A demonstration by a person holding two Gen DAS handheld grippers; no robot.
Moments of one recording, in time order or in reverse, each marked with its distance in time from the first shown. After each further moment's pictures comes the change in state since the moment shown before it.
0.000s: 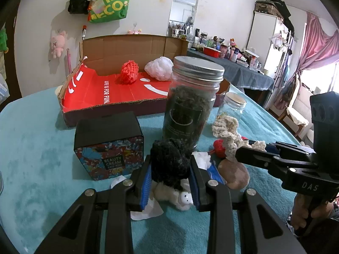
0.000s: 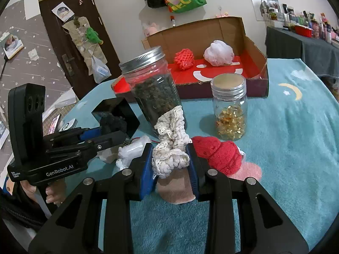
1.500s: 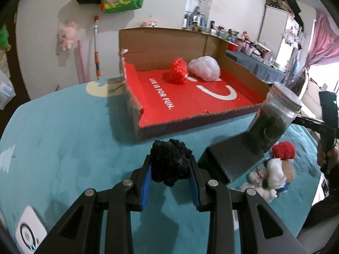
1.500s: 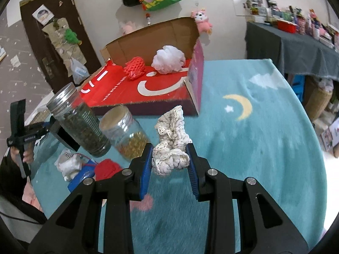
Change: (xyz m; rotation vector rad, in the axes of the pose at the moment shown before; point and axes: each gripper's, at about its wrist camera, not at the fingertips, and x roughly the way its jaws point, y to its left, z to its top) left arm 0.002 0.134 0.044 0.021 0.089 0.021; right arm -0.011 -0.119 0.051 0.018 0.058 -0.081
